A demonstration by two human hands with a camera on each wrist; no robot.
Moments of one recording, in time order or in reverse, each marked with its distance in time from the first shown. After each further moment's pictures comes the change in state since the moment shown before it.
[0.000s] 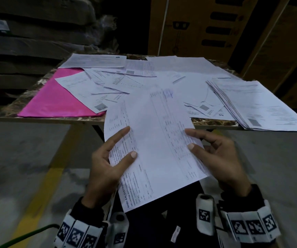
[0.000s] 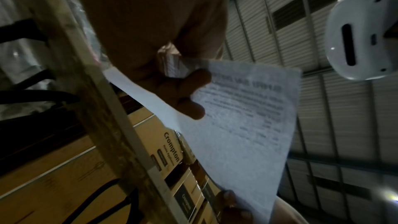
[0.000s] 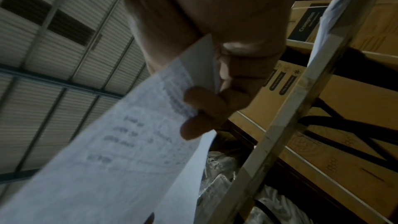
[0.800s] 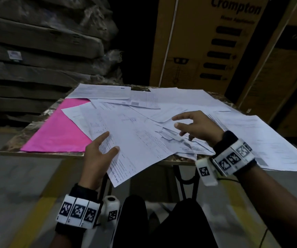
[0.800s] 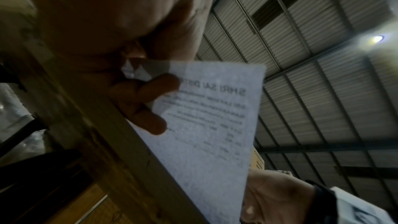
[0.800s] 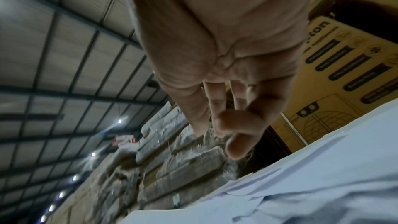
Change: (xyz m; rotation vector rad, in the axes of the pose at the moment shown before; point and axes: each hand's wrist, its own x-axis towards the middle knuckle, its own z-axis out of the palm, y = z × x) left_hand 0.135 -0.012 -0.047 0.237 0.240 -0.069; right_hand 0.188 -0.051 0.016 -0.576 -0.191 0.069
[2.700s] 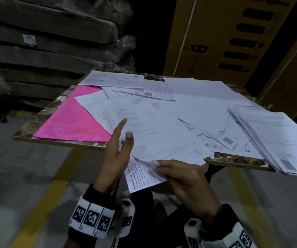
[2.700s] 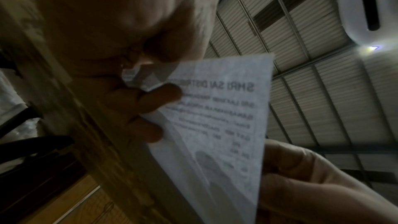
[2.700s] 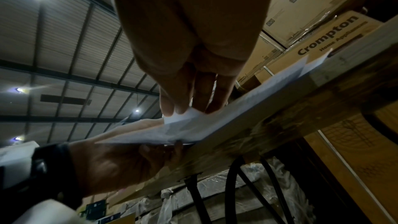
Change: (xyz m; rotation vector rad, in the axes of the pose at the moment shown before) left_hand -0.031 0.025 0.014 0.053 -0.117 0.009; right_hand -0.102 0.028 0.123 -0.024 0.113 -0.689
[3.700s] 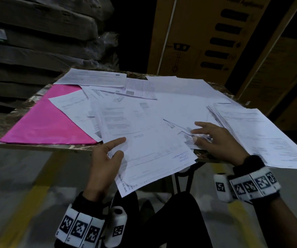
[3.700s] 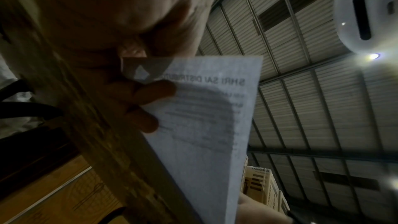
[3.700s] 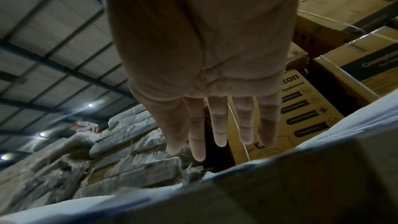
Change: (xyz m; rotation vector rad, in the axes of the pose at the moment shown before) left_hand -0.004 -0.021 0.028 -0.125 0.072 -0.061; right_hand 0.029 0.093 -0.136 -0.317 -0.212 0.560
